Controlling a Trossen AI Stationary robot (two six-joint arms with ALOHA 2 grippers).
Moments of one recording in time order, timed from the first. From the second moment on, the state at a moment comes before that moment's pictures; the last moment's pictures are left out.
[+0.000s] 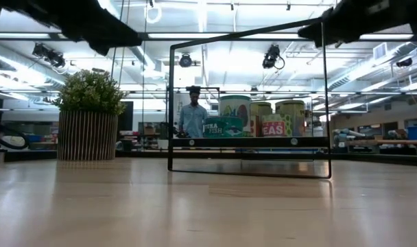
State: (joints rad) left arm -0.45 1.07 0.50 0.22 -0.53 -0.11; right arm 0.11 0.76 0.45 0.06 0.08 -0.27
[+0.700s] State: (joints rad) left arm -0.26 0.48 0.11 0.39 -0.48 -0.04; right arm -0.02 0.36 0.22 0.28 0.15 -0.06
